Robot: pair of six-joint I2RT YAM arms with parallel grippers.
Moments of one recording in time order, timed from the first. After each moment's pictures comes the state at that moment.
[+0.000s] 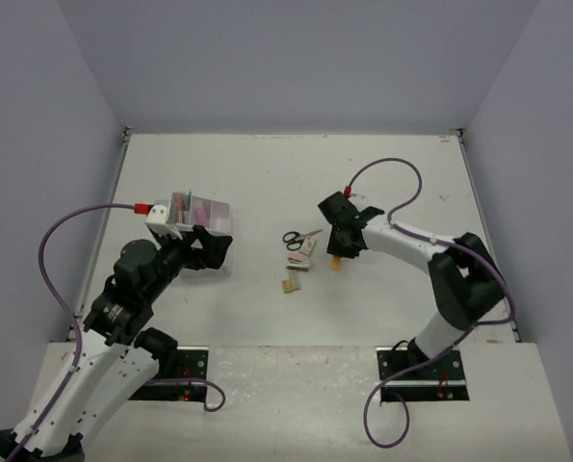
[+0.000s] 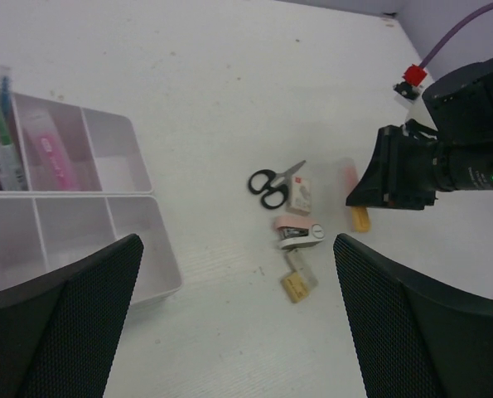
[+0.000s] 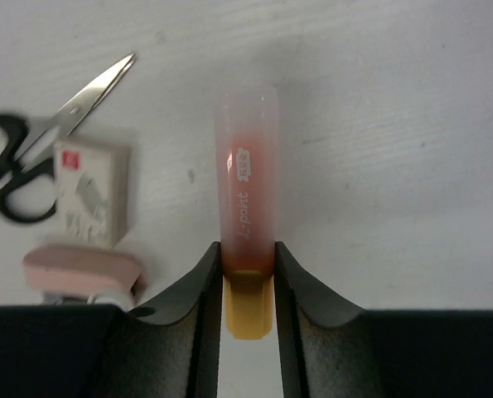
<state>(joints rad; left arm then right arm) -0.47 0.50 0.64 -0.39 -0.06 -0.40 0.60 1.72 1.07 -0.58 0.28 0.83</state>
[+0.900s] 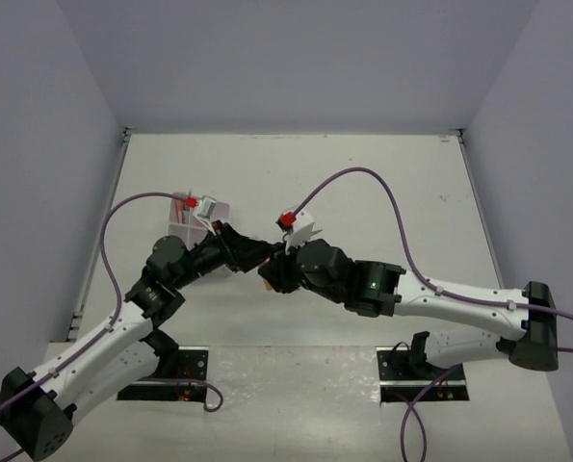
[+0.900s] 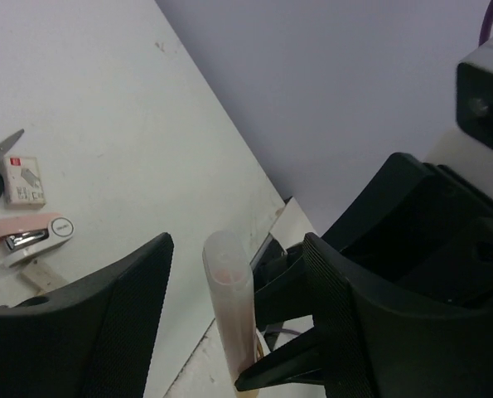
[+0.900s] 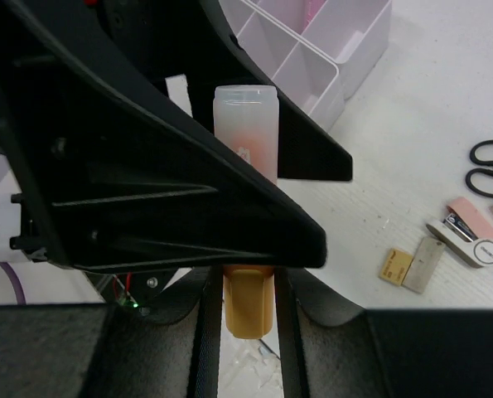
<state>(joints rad) -0.61 0.75 0.46 0.30 0.37 -0.89 1.25 1.23 1.05 -0.26 0.33 0.57</state>
